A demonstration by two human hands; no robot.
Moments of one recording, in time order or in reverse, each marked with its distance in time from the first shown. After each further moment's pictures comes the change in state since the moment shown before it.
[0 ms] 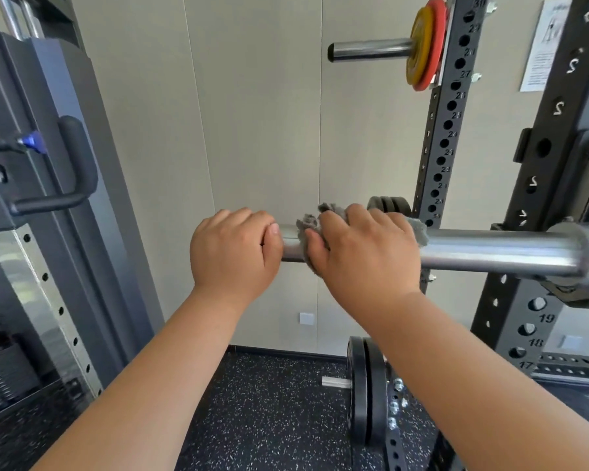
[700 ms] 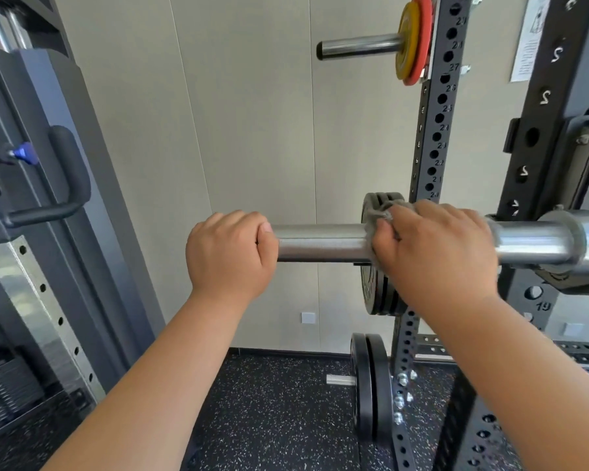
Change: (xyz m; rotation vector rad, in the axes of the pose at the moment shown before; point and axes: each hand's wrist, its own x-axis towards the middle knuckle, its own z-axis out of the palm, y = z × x) left_hand 0.003 0.004 0.000 -0.001 0.004 -0.029; right_hand -0.016 0.062 -0.030 -0.094 -0.081 0.137
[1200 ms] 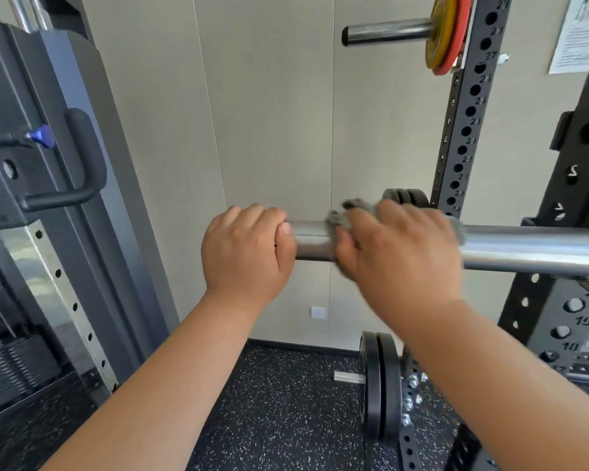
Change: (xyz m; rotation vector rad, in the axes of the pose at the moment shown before) left_hand -0.006 -0.007 0.006 0.006 -0.005 0.043; right_hand 0.006 -0.052 0.018 0.097 0.040 -0.124
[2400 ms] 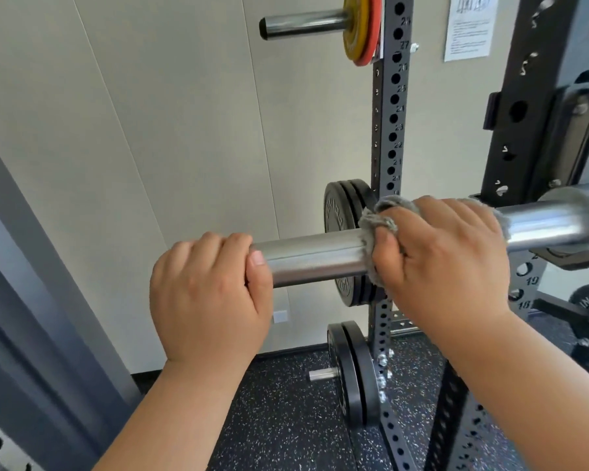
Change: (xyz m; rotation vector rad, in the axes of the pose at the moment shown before) left_hand -0.005 0.006 -0.003 -0.080 0.003 -0.011; right_hand -0.016 0.034 -0.012 -0.121 0.112 0.182
